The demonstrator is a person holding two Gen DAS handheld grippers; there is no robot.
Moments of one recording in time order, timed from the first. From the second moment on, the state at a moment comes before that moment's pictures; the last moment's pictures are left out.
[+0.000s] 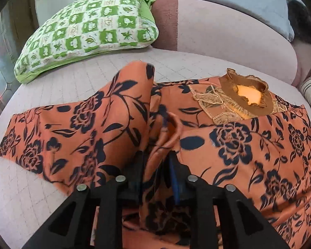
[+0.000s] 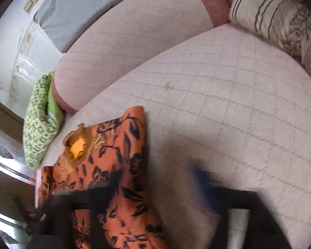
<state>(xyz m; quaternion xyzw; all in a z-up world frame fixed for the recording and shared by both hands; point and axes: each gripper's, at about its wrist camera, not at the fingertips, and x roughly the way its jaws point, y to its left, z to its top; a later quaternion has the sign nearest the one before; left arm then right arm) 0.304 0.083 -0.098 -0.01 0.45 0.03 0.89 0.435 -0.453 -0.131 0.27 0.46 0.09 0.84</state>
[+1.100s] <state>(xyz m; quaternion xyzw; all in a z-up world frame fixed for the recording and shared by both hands) 0.301 0.079 -0.103 -0.03 0.46 -0.01 0.89 0.409 -0.405 -0.158 0.30 0.54 0.20 0.76</state>
